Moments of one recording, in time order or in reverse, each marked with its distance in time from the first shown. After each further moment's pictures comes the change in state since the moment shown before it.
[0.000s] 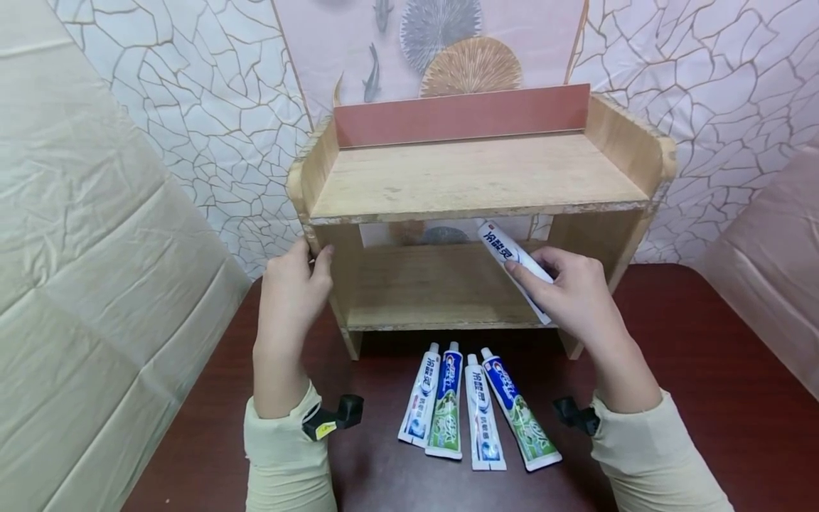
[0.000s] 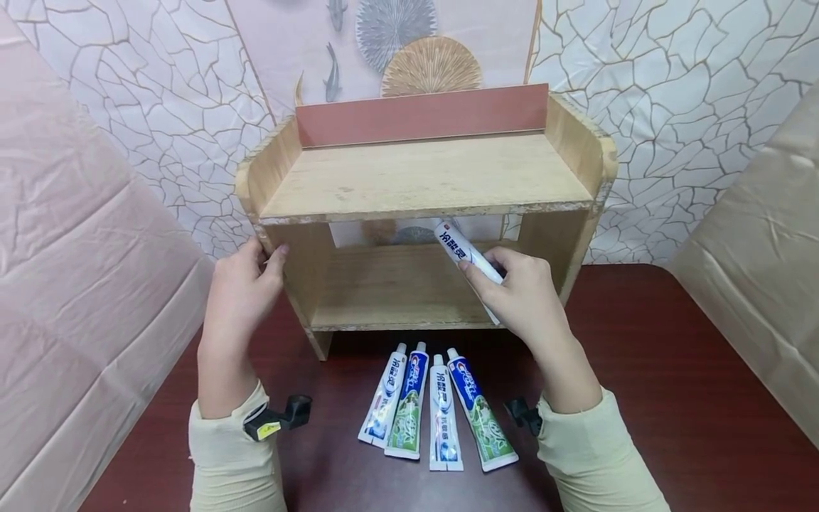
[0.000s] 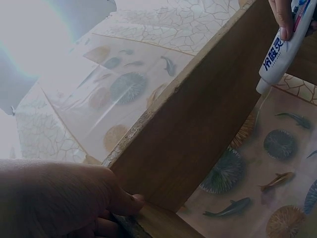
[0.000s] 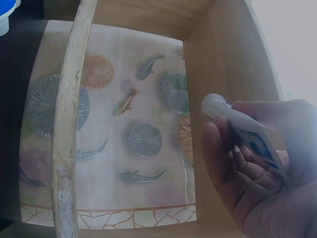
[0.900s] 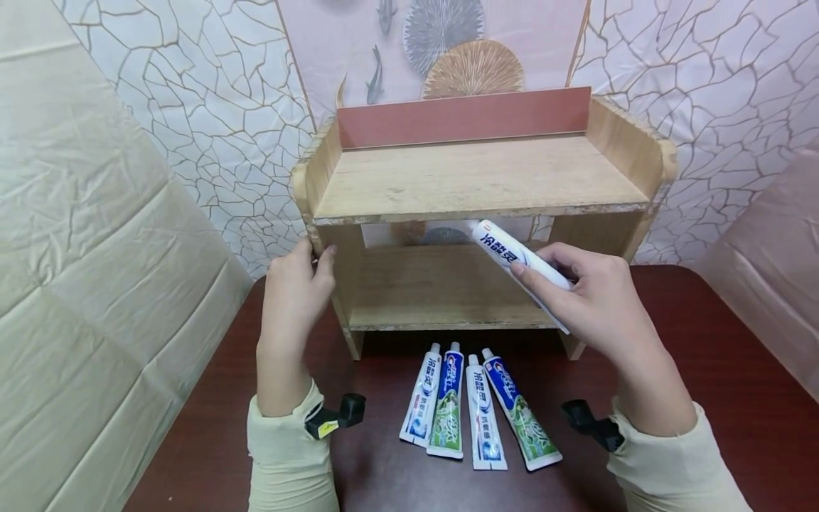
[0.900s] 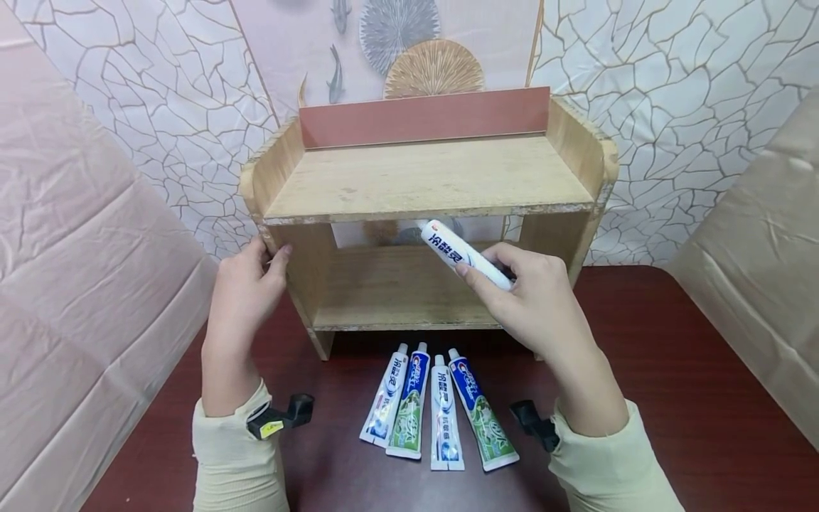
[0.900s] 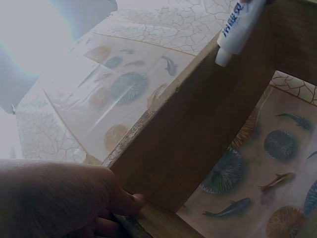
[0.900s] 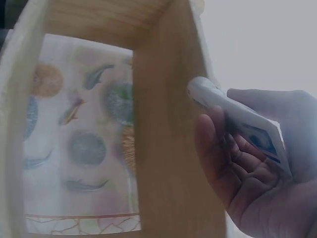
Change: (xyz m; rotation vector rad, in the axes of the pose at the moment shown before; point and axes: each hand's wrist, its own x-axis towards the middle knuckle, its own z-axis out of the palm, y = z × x) left_hand 0.000 -0.002 0.001 0.001 0.001 0.013; right_hand -0.020 -0.034 -0.031 0.063 0.053 -0.142
